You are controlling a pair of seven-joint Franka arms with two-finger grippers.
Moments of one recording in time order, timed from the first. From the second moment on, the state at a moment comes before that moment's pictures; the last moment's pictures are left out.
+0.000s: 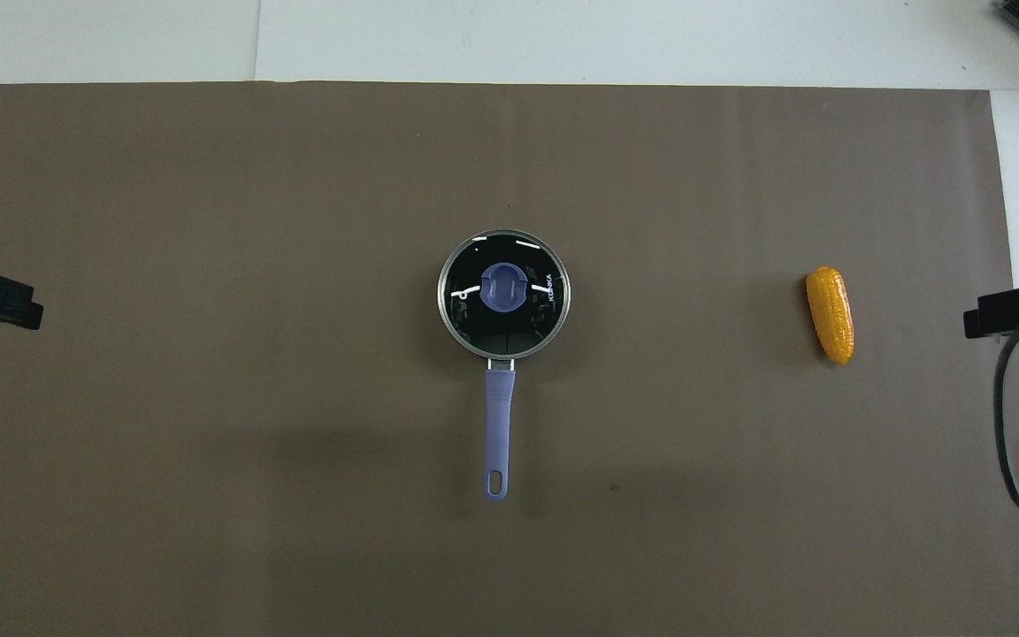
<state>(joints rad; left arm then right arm) 0.03 0.00 -0.05 -1.51 0.01 1.44 0.09 0.06 -0.08 -0.07 -1.52 0.00 1.45 0.03</state>
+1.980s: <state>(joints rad) -0.40 0.19 -0.08 -1.52 0.01 1.72 -0.28 0.06 -0.08 -0.06 -1.62 0.00 1.56 0.03</state>
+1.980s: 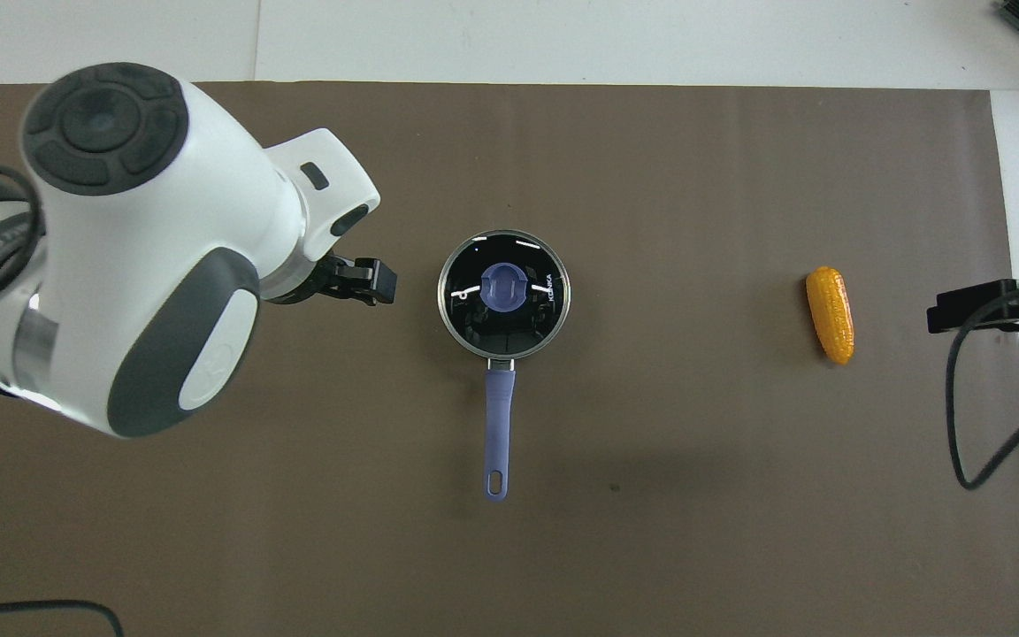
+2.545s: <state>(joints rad) -0.56 0.38 -0.08 -1.46 0.05 1.89 -0.53 0.02 0.16 -0.06 -1.74 0.00 1.89 0.00</state>
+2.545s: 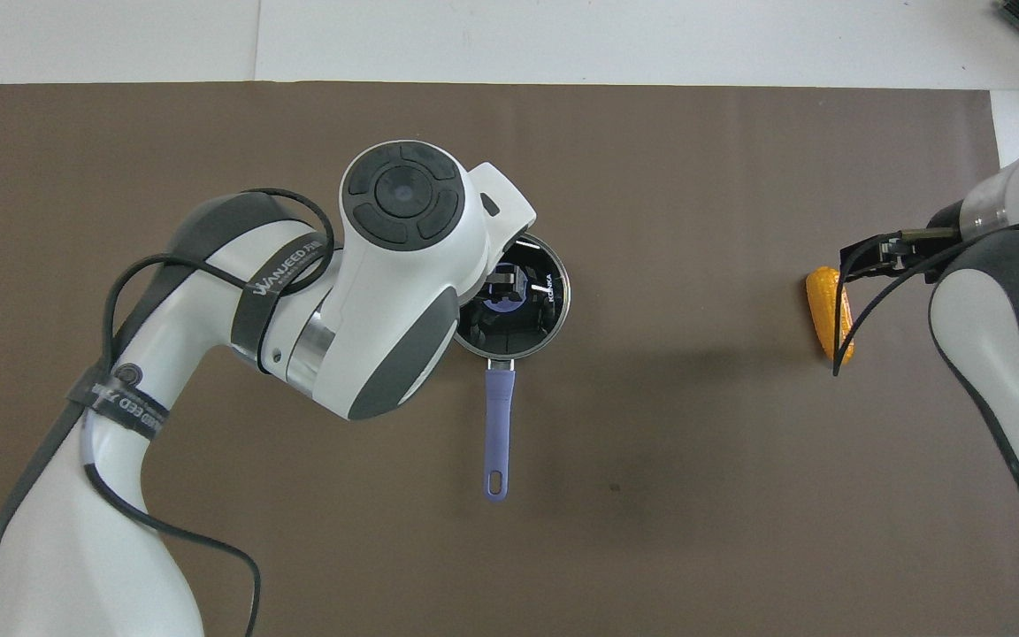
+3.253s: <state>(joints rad) -0.64 0.53 -0.08 -1.36 0.14 1.95 -0.67 -0.05 0.33 -0.07 -1.93 0.00 2.22 -0.01</state>
